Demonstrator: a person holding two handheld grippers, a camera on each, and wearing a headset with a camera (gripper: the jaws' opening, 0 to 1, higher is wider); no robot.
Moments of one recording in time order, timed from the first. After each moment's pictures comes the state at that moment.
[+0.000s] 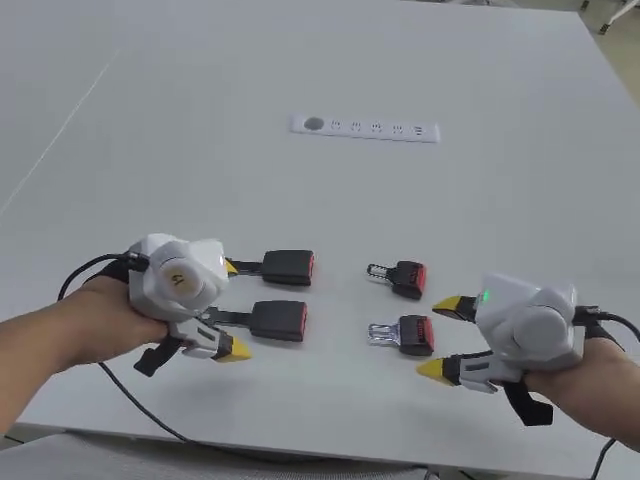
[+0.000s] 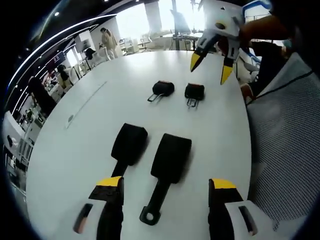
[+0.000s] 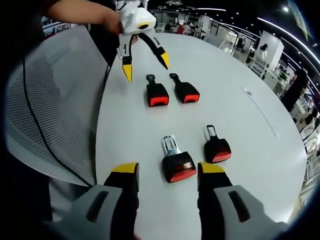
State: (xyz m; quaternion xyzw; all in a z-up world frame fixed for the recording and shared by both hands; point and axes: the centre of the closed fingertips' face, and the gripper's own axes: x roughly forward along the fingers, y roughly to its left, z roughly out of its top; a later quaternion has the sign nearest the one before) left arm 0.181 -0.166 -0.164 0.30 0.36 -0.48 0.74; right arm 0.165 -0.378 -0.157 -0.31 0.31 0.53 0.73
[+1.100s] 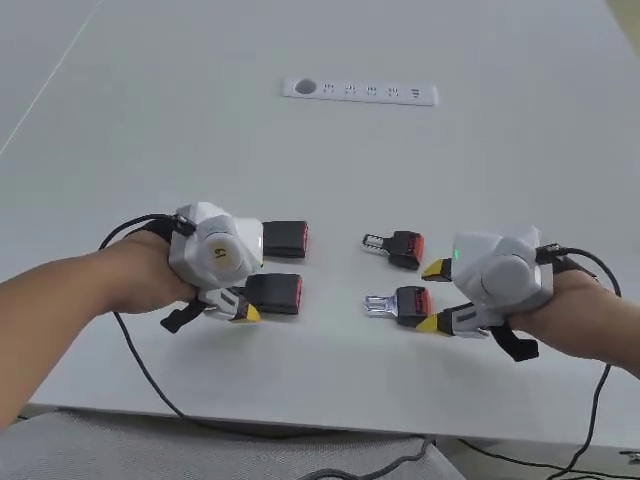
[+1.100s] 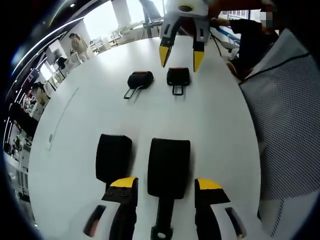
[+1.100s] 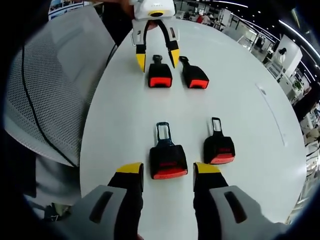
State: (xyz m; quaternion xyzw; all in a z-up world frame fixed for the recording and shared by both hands) left arm 0.187 -0.190 -0.191 0.38 0.37 -0.54 0.66; right arm 0.185 -0.383 -0.187 -0.37 0.33 0.56 0.66
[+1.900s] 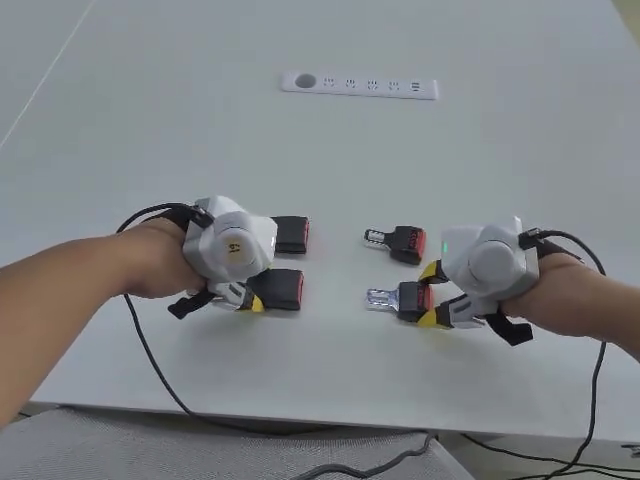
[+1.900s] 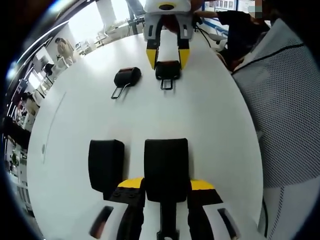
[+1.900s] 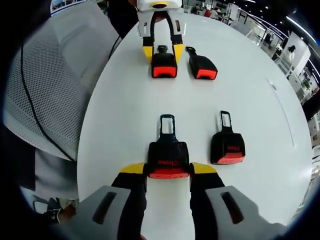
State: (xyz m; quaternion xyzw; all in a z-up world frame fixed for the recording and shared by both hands) left arm 0.188 -0.191 -0.206 0.41 0.37 -0.57 0.61; right arm 0.185 -0.384 -0.206 -0.37 0.36 0.58 0.63
